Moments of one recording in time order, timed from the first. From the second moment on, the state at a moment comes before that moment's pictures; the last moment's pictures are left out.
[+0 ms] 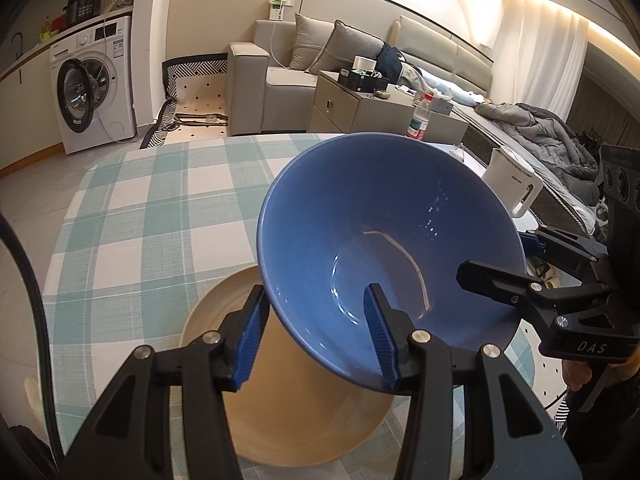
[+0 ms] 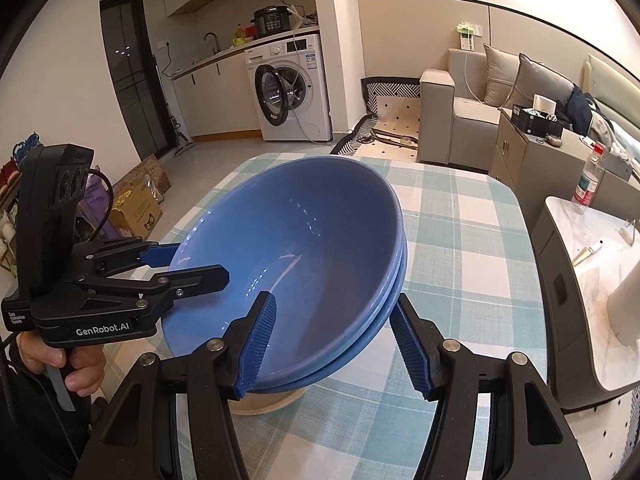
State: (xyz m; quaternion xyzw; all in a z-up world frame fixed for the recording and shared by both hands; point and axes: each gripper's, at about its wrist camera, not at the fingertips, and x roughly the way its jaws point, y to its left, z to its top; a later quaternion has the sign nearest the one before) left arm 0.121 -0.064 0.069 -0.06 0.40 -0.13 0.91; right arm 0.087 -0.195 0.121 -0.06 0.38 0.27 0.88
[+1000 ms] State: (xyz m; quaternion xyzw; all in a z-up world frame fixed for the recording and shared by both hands) left arm 0.115 -0.006 0.047 -0.08 0.41 -0.07 0.91; right arm 0.105 -0.135 0.082 -0.06 0.41 0.31 0.86
